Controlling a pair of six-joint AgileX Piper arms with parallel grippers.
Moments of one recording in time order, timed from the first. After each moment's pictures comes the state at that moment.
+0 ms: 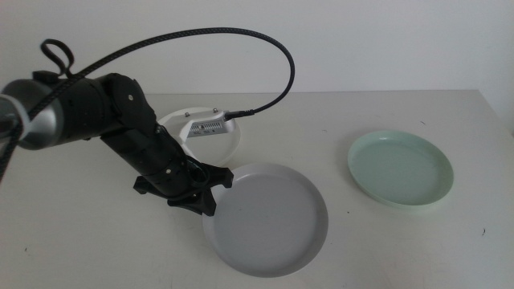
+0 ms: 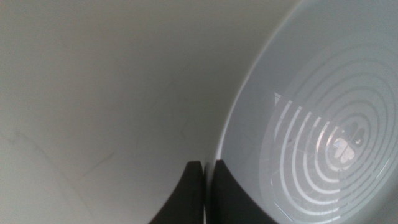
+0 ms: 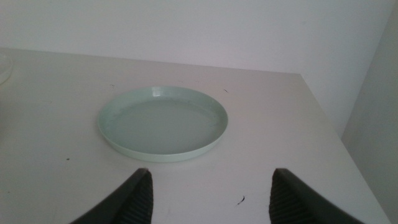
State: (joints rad) left arm -0.34 1.77 -1.15 -0.50 0.81 0.16; right arm -0.01 -0.01 0.03 0.17 0.24 -0.22
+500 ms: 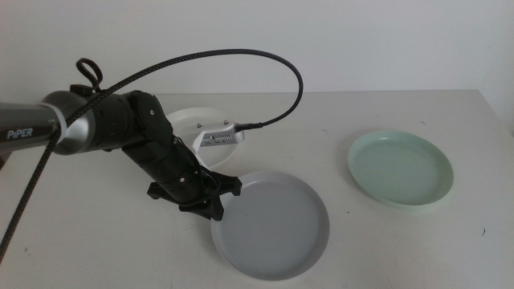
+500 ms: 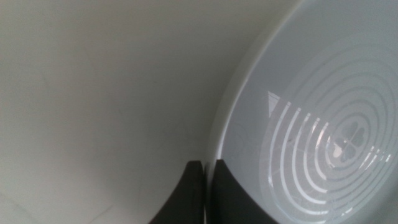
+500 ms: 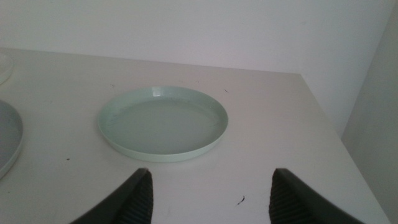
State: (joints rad) left arm -0.36 1.88 -1.18 -0.52 0.72 0.20; right arm -0.01 -0.01 0.03 0.17 0.24 -0.22
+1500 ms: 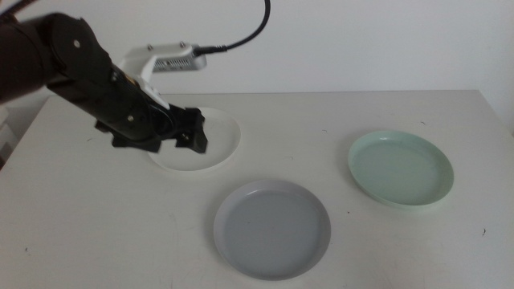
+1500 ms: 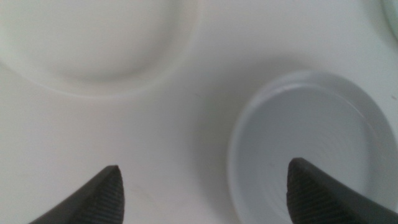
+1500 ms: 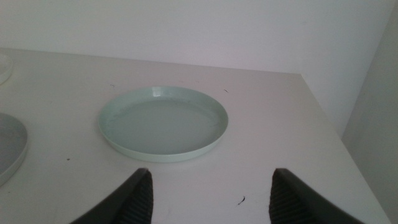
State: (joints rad) left arm -0.28 1.62 -1.25 -0.36 0.79 0.13; right arm -0.01 -0.01 0.03 0.17 0.24 -0.22
